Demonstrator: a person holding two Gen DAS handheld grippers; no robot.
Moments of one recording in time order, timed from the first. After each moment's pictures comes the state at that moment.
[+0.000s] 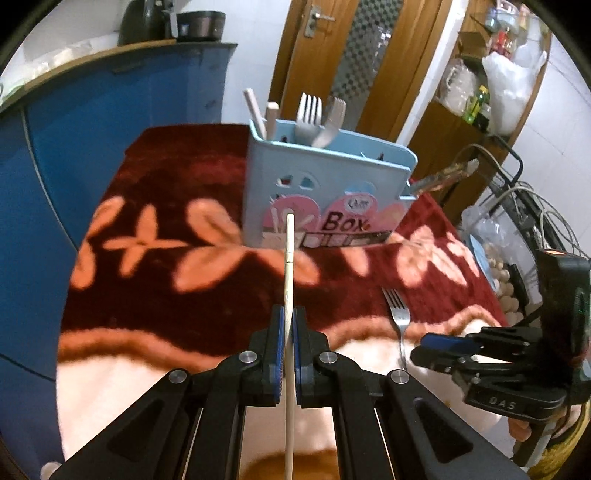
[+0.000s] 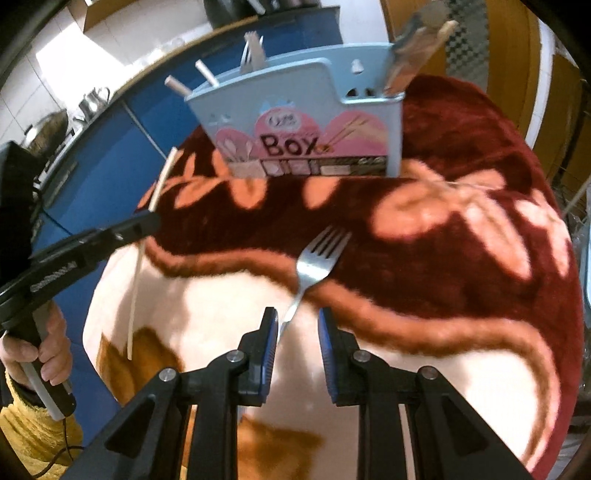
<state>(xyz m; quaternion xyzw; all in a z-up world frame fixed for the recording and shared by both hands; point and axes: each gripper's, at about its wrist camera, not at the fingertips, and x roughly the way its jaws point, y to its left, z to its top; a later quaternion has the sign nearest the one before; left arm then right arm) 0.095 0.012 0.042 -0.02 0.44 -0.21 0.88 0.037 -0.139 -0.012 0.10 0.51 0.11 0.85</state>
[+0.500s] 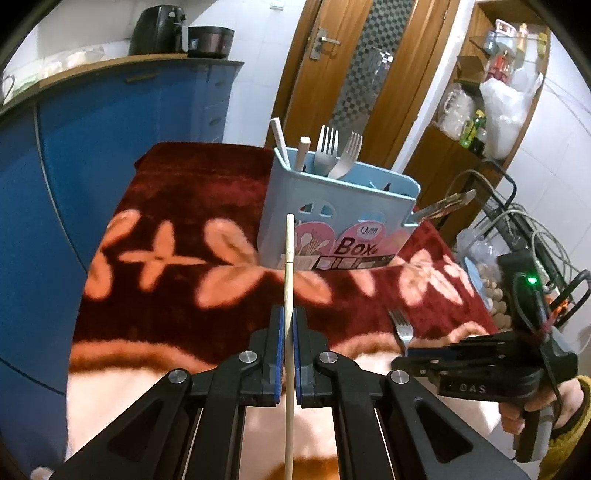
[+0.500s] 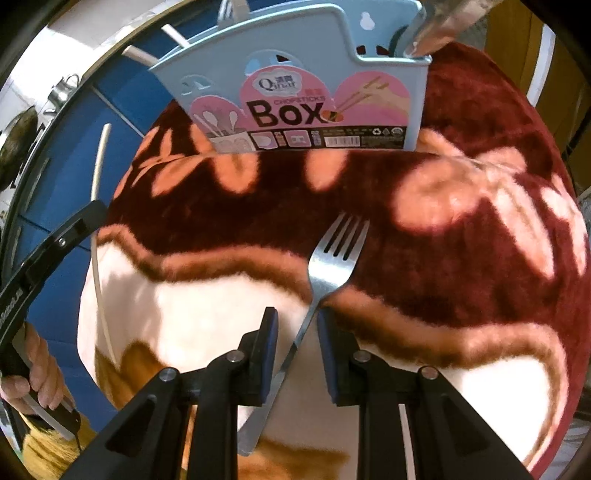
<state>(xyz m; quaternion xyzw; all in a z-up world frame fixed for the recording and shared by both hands) 0.094 0.035 0.049 -0.05 0.40 -0.22 0.89 0.073 -0.123 -0.028 0.11 0.58 0.08 0.80</state>
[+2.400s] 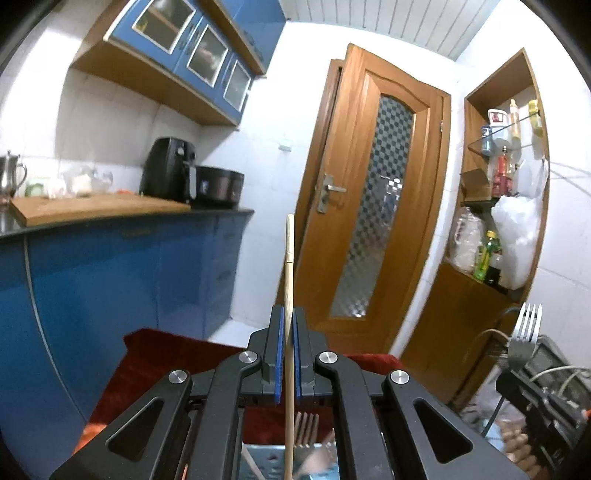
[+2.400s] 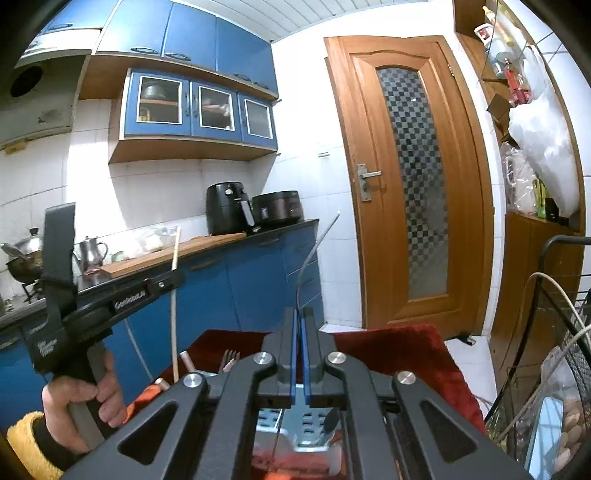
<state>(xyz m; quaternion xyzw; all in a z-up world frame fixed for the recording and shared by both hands) 0.202 -0.027 0.153 -0.09 0.12 -0.15 0.98 0.085 -0.172 0.132 0.06 0.10 0.02 0.99</state>
